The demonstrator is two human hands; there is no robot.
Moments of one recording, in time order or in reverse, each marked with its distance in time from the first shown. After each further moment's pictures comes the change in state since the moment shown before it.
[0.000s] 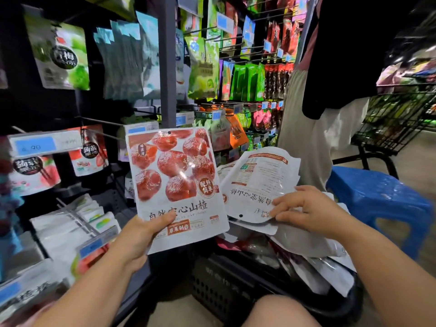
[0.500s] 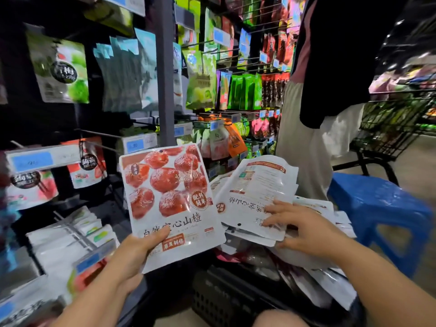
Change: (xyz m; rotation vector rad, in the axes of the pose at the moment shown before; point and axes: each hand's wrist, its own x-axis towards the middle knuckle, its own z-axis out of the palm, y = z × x) left_hand -0.001 -0.001 -0.006 -0.069 0.036 -0.052; right_hand 0.003 0.005 0.014 -0.095 -0.070 -0.084
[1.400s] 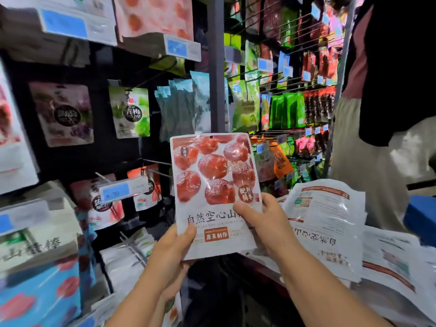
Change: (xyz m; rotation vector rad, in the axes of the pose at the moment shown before) left_hand -0.018 0.073 -0.007 0.073 0.040 0.151; right_hand 0.134 -0.149 0.048 1.175 0.392 0.297
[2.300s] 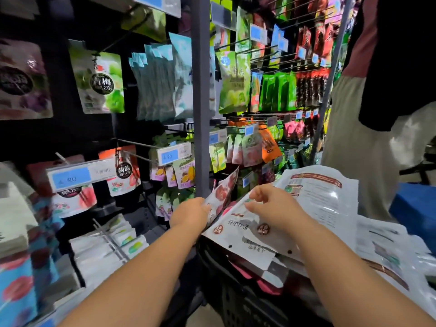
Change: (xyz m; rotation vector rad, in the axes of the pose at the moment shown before) left_hand 0.146 -0.059 0.036 1.480 0.126 -0.027; right_hand 0.049 0.012 -0.055 -0.783 -0.110 0.015
